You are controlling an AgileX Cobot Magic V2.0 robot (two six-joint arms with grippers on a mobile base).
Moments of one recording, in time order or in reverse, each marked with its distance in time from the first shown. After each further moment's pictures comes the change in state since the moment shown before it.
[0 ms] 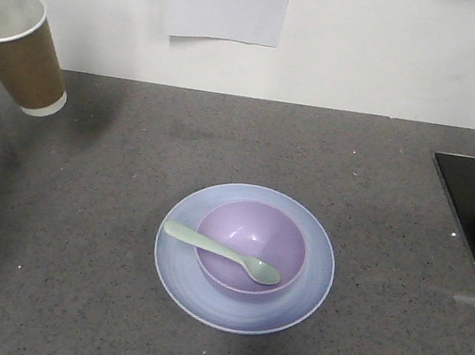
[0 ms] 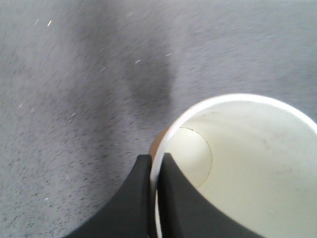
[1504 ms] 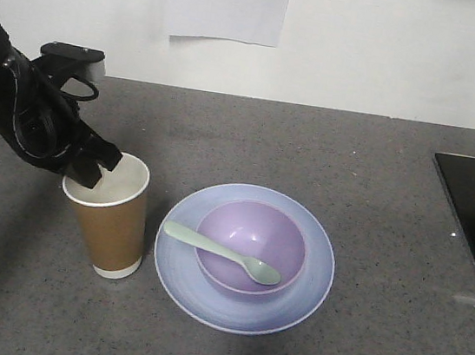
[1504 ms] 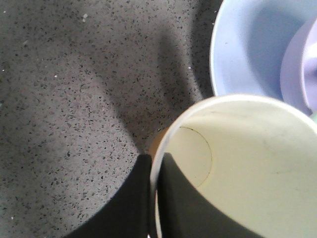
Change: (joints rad) left arm -0.330 -0.099 0.529 -0.010 -0.110 0.052; right arm 0.000 0.034 0.000 0.046 -0.001 0.001
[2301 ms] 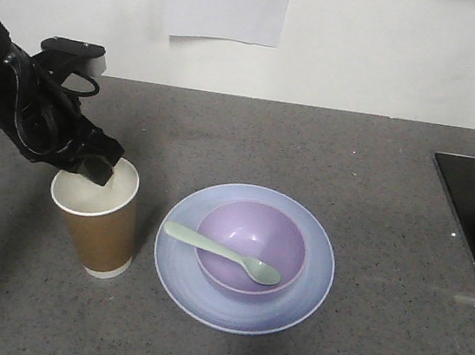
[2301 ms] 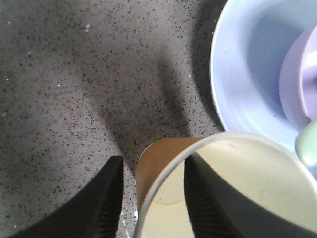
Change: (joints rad) left arm 0.000 0.000 -0.015 -0.002 -0.020 0.001; right arm 0.000 0.000 0.000 0.000 0.001 0.000
